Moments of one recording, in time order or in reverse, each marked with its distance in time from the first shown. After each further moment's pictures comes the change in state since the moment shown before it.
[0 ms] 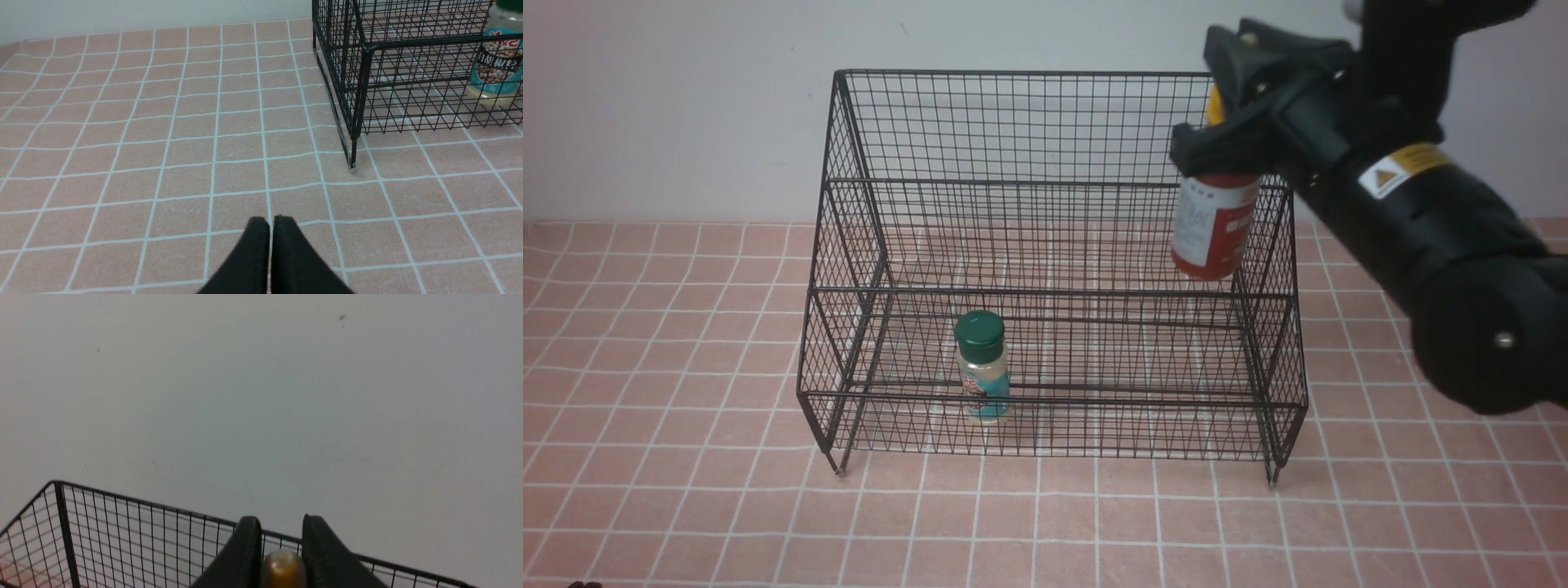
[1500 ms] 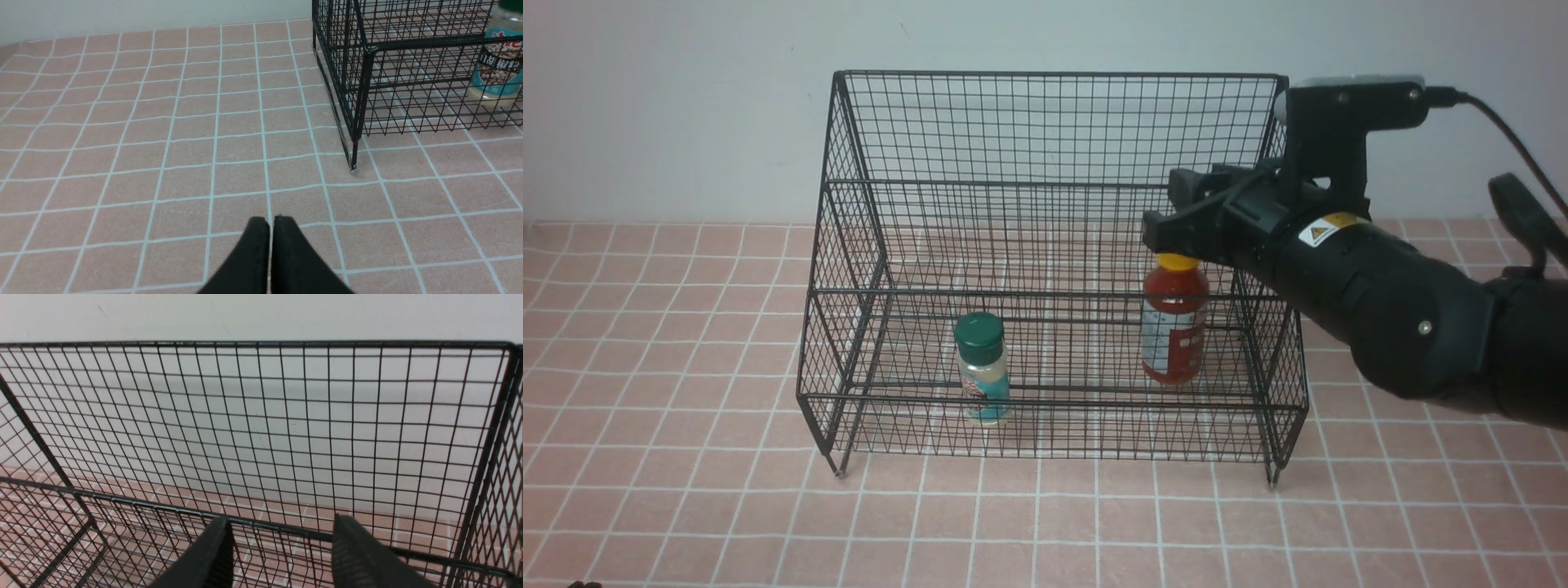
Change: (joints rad) right arm -0.001 0.089 -0.009 0.241 0.200 -0.010; left arm 0.000 0.000 0.000 0.000 0.001 0.000
